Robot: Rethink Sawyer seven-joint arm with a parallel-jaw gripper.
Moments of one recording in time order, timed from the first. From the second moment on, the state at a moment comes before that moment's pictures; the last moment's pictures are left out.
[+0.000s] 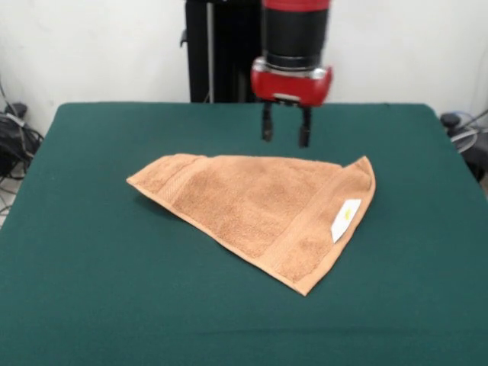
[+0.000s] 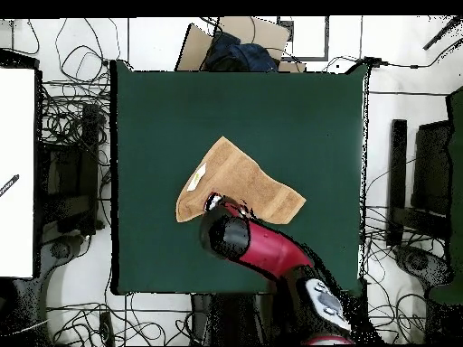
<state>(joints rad) -0.34 -0.73 0.08 2.09 0.16 0.07 1.70</state>
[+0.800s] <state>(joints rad) -0.47 -0.85 0.13 2.09 0.07 0.32 1.70</state>
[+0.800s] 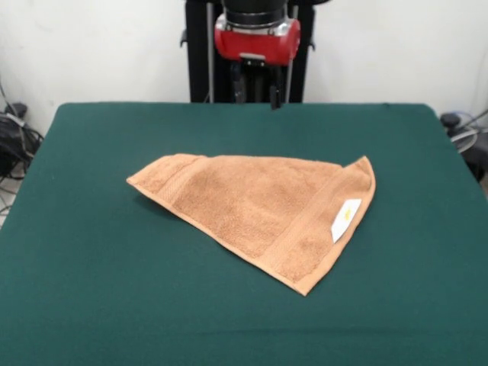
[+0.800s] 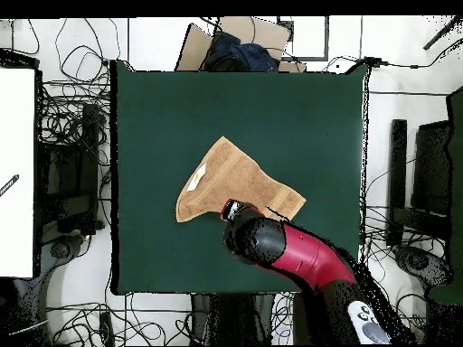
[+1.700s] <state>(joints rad) -0.50 -0.80 0.17 2.07 0.01 0.32 1.70</state>
